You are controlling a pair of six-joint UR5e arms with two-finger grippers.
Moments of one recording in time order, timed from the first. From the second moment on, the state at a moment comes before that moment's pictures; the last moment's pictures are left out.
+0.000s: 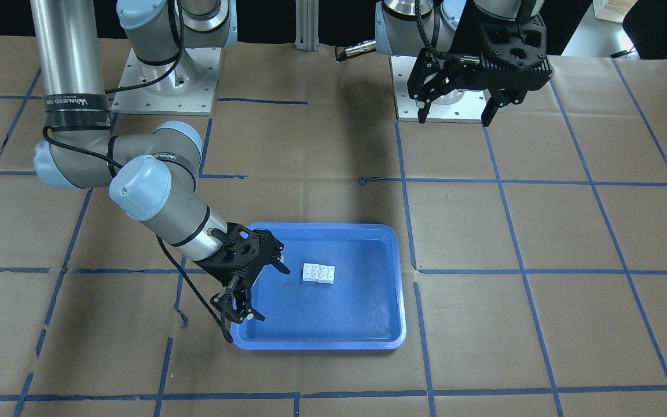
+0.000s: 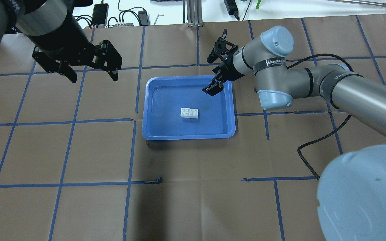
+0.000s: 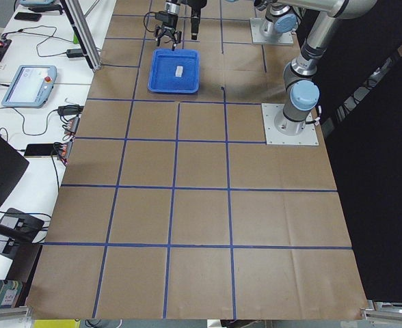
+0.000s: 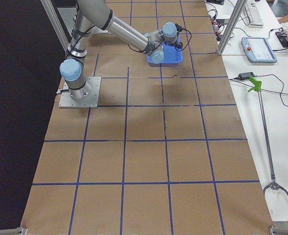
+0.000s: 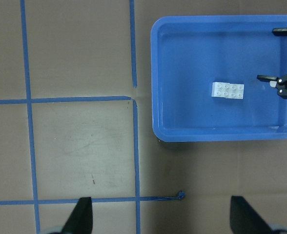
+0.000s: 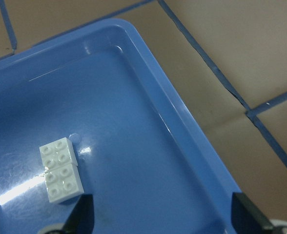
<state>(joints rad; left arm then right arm) -1.63 -1.51 -1.52 -1.62 1.56 -0.03 1.65 -1.13 1.75 -2.48 -1.09 -0.92</state>
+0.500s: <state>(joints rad) -1.63 -1.51 -1.52 -1.62 1.56 -0.03 1.60 -1.32 1.69 -2.07 -1.34 -0.58</state>
